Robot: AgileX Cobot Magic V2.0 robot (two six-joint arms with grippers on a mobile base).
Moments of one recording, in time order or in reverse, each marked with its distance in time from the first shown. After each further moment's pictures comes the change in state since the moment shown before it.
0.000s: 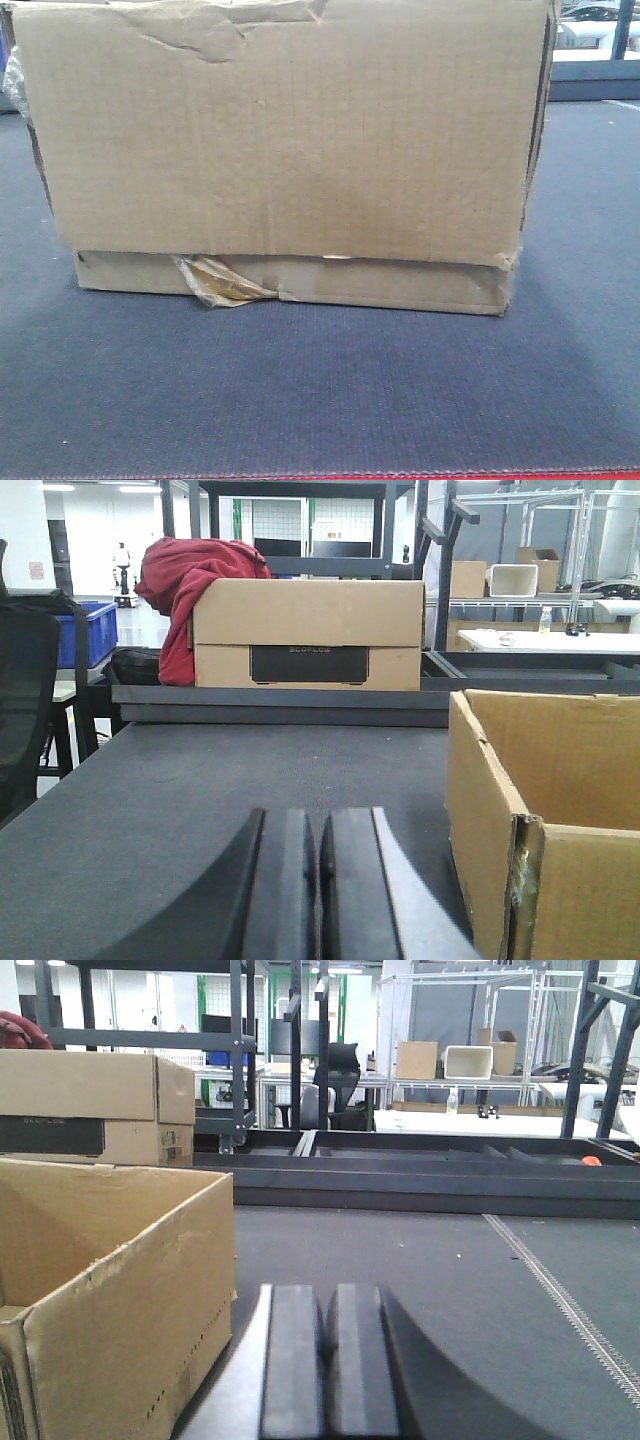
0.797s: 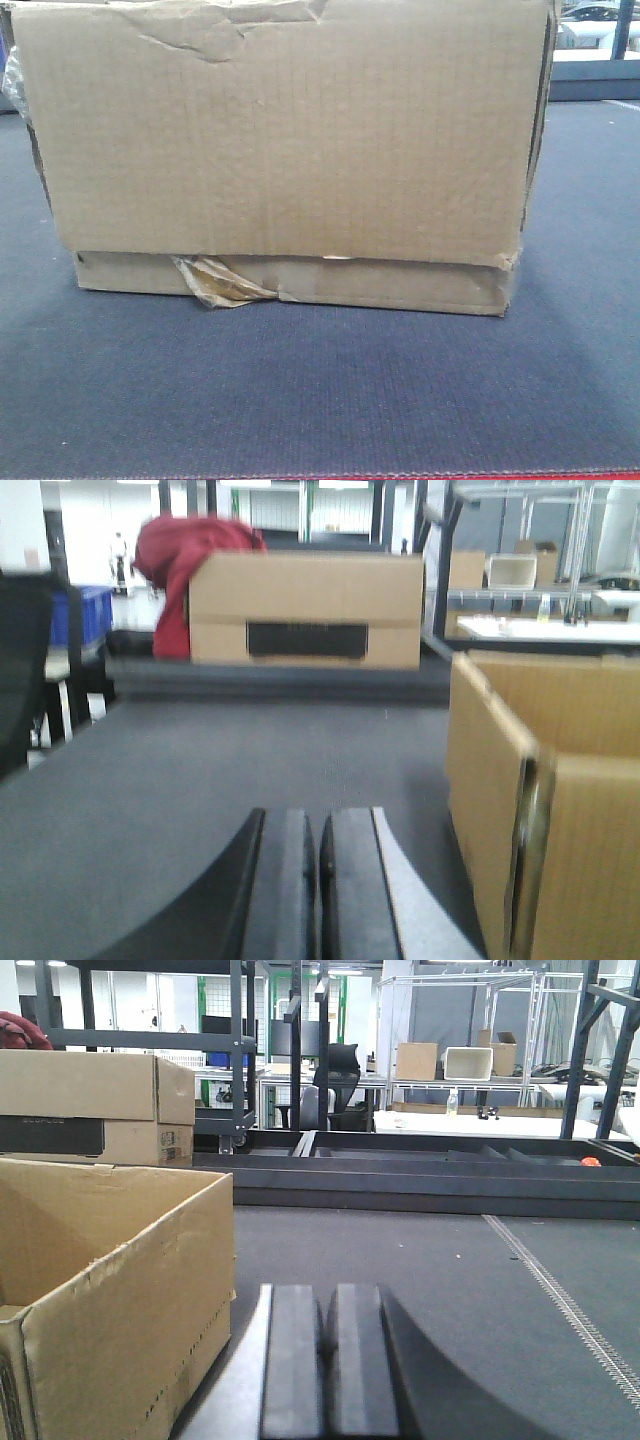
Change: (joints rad) left arm 0.000 -0.071 0.181 -0.020 -0.080 0.002; right arm 0.000 -0.002 0.001 -0.002 0.000 0.000
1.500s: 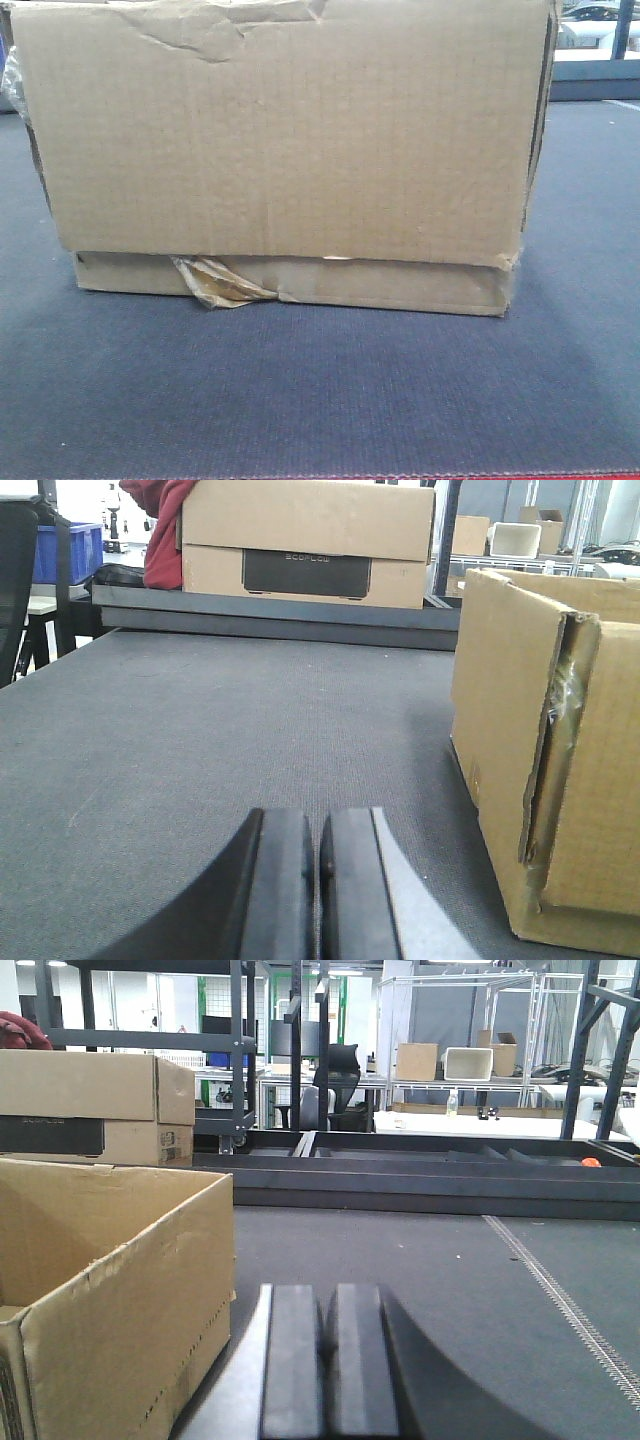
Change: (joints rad) left arm 0.000 -0.020 0.216 -0.033 -0.147 0.000; right arm 0.000 0.000 0.002 0.000 0.000 -0.002
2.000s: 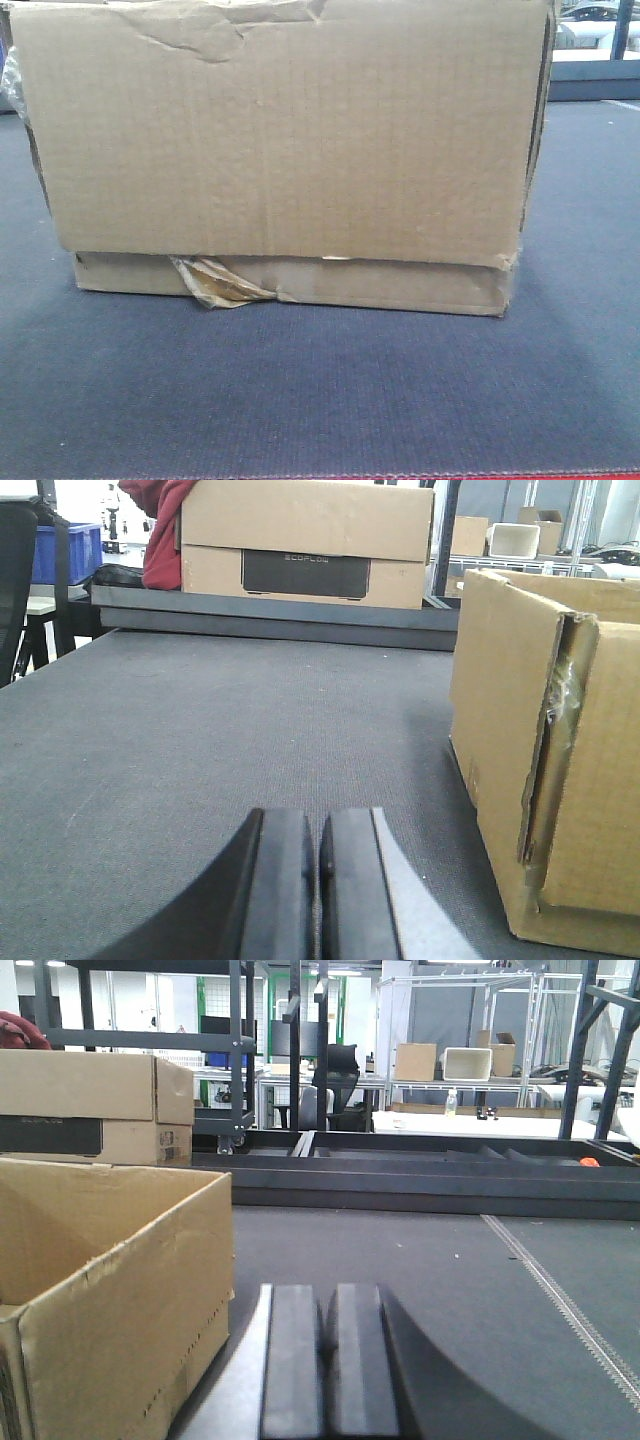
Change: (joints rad) left arm 0.000 0.000 0.002 0.000 -0.002 0.000; right arm -0.020 -0.002 0.020 0.000 -0.006 0.000
